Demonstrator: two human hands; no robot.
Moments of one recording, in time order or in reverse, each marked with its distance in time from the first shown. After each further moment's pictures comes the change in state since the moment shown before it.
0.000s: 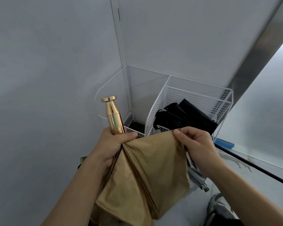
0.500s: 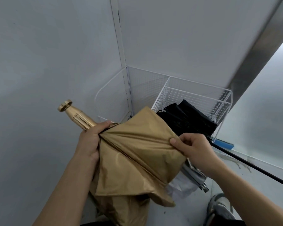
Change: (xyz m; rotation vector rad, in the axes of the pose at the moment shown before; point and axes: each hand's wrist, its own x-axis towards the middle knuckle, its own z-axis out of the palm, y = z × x) left_hand 0.015 0.011 -0.034 -0.345 0.186 -0.077; right_hand 0.003 0.005 -0.009 -0.278 -0.084 0.060
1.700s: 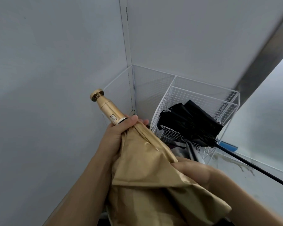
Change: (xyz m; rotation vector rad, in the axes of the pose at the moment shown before) left_hand -0.041 -0.004 0.035 -0.138 -0.384 -0.051; right_hand -0.015 -0.001 0.028 0.293 -0.750 0.379
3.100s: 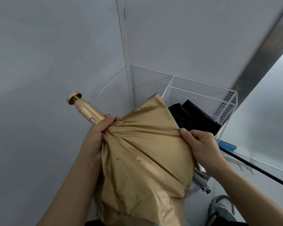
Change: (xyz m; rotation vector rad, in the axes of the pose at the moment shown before) left_hand 0.003 0.014 -0.017 -0.115 0.193 0.093; right_hand -0.003 -0.011 -0.028 -0.218 0.888 -0.461
